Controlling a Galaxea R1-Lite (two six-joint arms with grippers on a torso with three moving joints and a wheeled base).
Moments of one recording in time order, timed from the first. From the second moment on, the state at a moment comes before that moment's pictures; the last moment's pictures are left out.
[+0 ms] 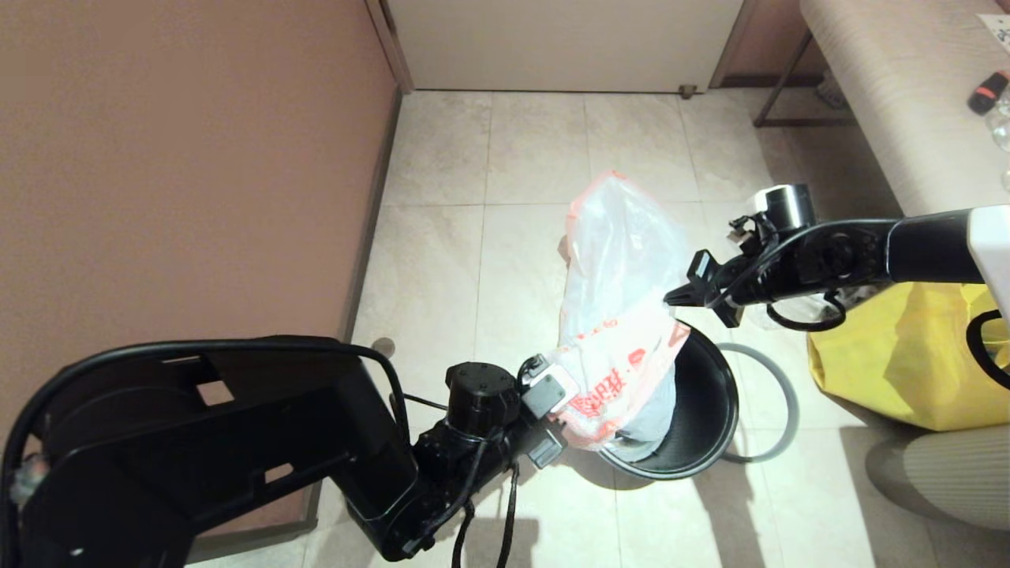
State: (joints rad) left arm -0.71 2.25 -0.83 -1.14 0.09 0.51; right arm 0.15 2.22 -1.83 0.24 0.48 0.77
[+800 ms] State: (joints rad) left arm -0.77 2.21 -0.89 -1.18 0.10 0.39; right arm 0.15 2.17 -1.83 0.54 0.40 0.73
